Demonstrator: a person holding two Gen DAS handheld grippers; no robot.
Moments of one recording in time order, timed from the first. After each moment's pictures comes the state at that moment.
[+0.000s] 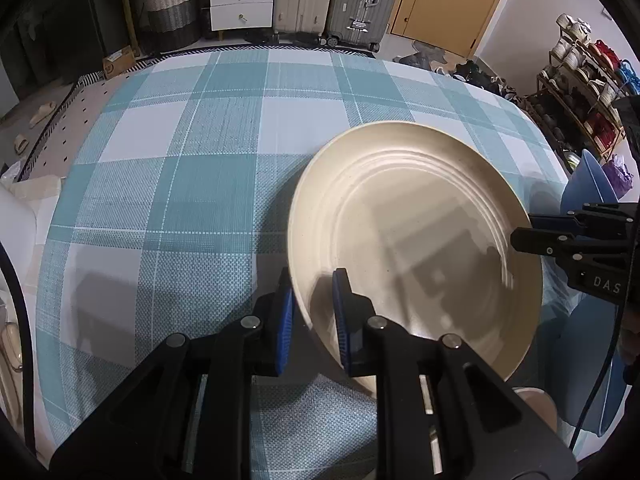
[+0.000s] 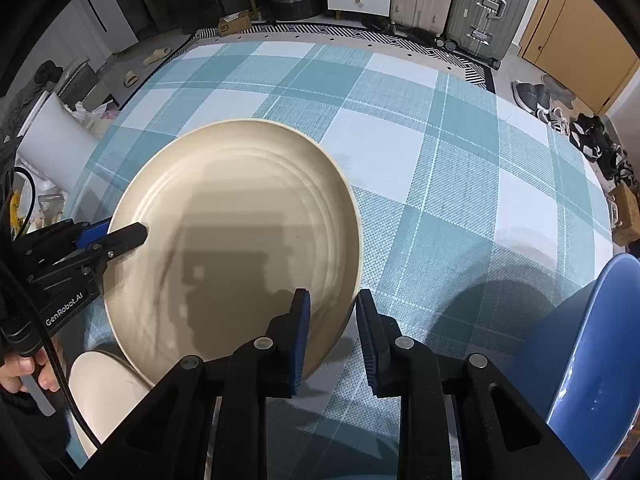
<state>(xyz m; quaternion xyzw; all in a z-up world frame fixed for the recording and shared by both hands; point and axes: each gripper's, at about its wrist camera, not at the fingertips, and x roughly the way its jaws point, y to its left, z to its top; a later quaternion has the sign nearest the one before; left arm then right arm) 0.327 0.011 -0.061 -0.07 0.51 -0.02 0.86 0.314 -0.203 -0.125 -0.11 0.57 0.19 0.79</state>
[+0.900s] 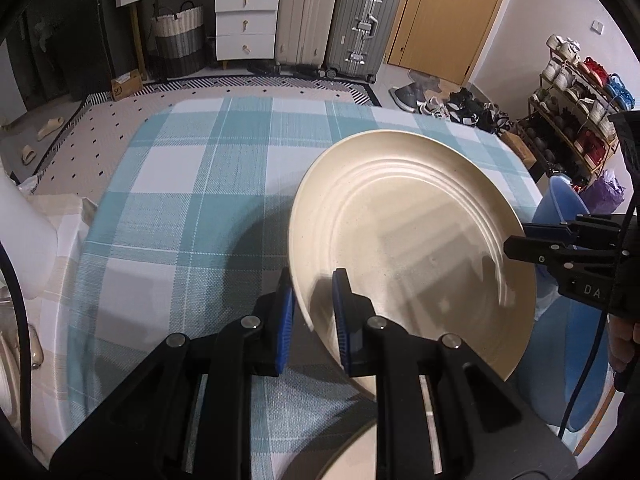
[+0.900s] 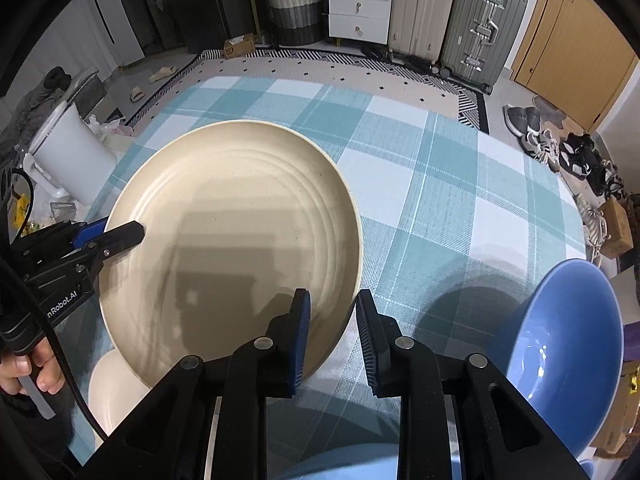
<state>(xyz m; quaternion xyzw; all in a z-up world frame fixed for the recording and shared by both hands) 0.287 0.013 0.002 -0.08 0.46 -0.01 0.89 0.285 -0.201 -0.071 -0.11 0.53 0.20 0.82</state>
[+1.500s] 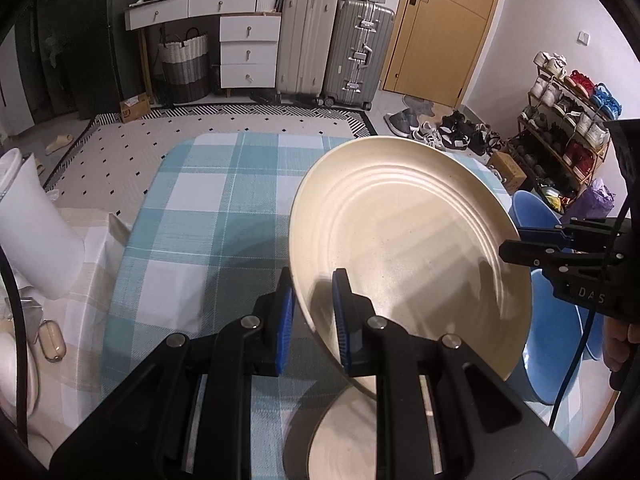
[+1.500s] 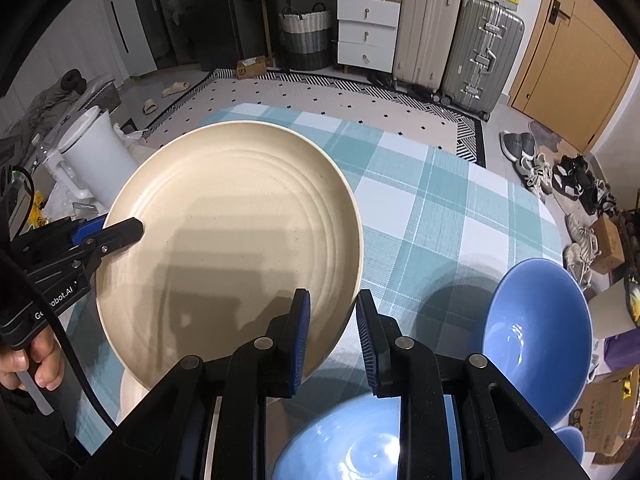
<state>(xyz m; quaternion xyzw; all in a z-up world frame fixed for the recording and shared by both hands) 0.215 0.013 0.073 -0.08 0.41 -0.01 0.91 0.225 -0.194 -0.014 -0.11 0.49 0.21 0.84</state>
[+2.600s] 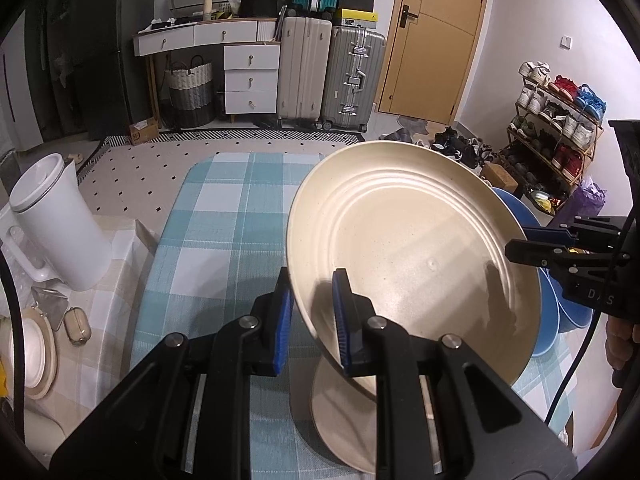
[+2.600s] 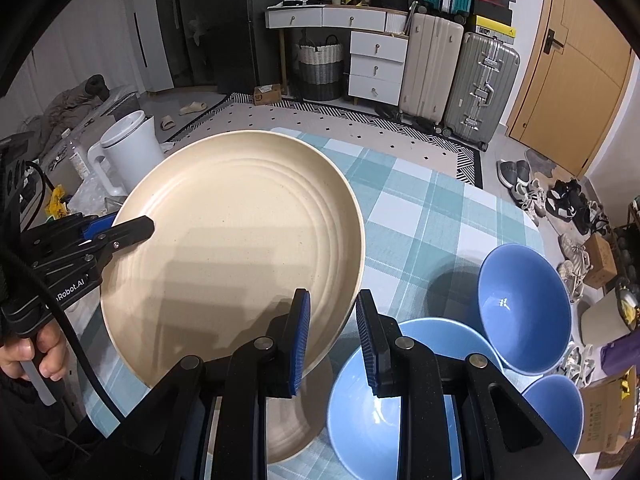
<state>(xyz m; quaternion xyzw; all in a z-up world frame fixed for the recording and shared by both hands) 0.094 -0.005 0.143 -0.06 0.37 -0.01 0.93 0.121 -0.195 0.035 -0.11 0.44 0.22 0.86</state>
